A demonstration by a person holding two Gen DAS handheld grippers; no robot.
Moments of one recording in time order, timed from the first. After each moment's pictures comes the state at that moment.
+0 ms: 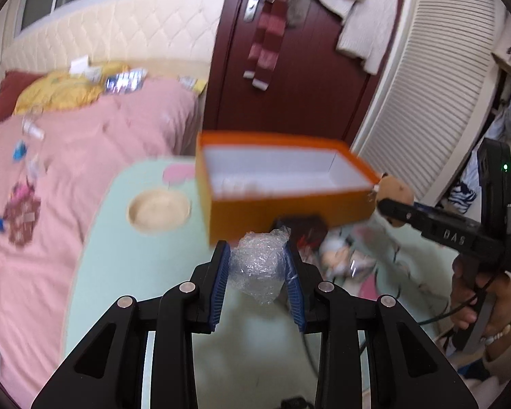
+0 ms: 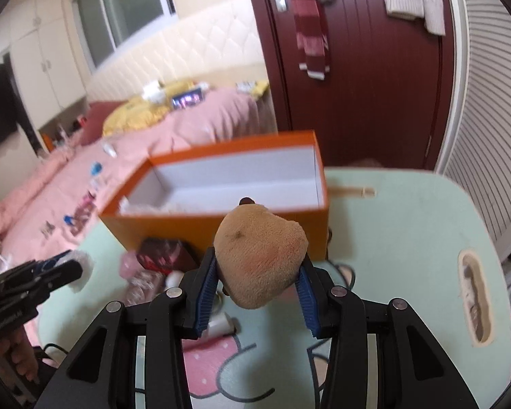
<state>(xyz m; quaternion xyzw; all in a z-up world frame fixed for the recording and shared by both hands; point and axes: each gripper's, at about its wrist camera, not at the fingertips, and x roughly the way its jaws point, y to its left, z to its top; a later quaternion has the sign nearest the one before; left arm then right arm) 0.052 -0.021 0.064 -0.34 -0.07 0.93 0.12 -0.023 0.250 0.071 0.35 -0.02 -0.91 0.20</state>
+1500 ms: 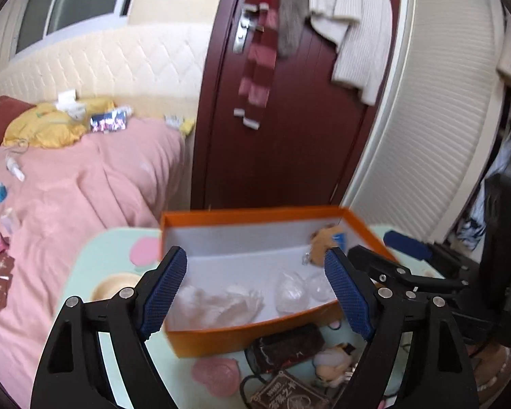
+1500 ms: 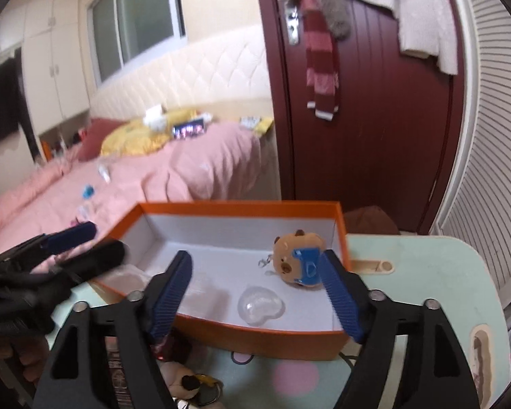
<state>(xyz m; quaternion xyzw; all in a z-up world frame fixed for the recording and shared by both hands) -0.018 -0.002 0.075 -0.27 -0.08 0.95 0.12 -0.059 0.221 0.076 0.28 0.00 -0.94 0.20</state>
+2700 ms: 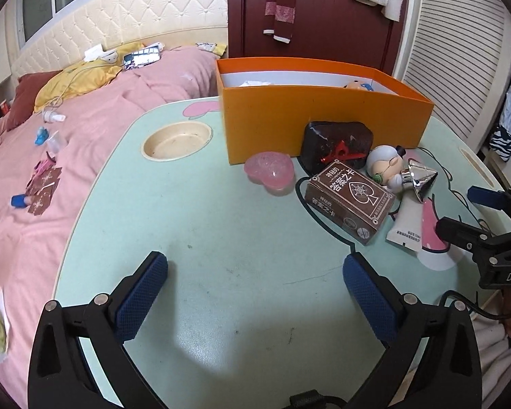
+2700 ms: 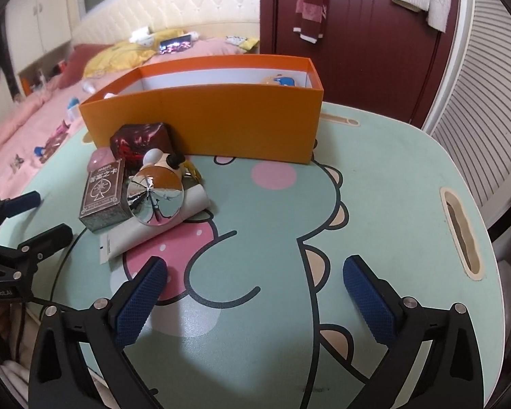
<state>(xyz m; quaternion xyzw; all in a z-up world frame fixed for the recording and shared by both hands) 0.072 -0.006 -0.010 -0.42 0.00 0.91 0.04 0.036 0.239 0.013 0.42 0.08 -0.89 0.14</state>
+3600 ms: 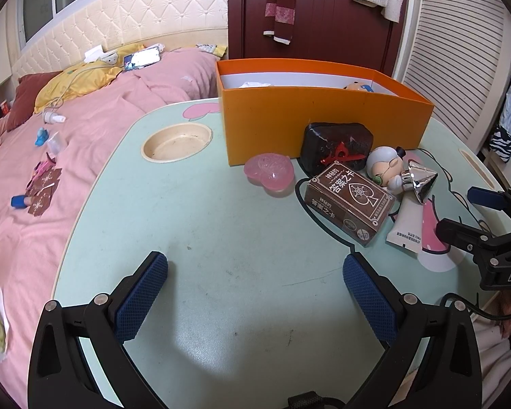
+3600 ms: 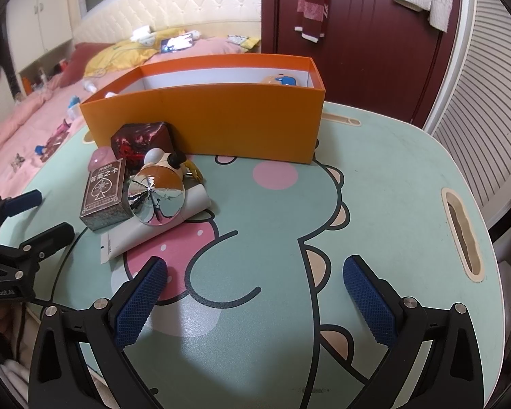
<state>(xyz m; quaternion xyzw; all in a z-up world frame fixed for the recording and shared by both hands) 0.070 -0.006 -0.009 -0.42 0.00 0.91 0.05 0.040 0.226 0.012 0.42 0.08 -0.89 0.14</state>
